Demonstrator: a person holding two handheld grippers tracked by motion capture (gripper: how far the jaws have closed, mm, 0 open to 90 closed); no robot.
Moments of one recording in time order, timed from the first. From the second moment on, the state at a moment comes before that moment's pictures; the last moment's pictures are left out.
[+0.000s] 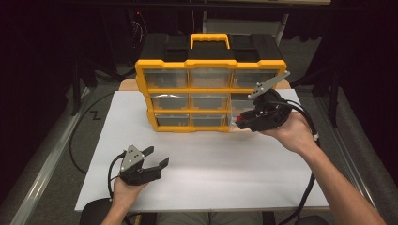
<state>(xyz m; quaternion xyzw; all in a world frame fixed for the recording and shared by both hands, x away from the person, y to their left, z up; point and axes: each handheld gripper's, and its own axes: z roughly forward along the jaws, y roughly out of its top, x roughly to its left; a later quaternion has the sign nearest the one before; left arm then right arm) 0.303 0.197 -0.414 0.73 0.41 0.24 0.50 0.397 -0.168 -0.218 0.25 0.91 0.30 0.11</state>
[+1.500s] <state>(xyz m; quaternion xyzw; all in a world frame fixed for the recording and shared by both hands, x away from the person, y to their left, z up) 0.303 0.197 -0.414 0.73 0.40 0.24 0.50 0.434 -0.176 -0.225 0.32 0.90 0.27 0.13</state>
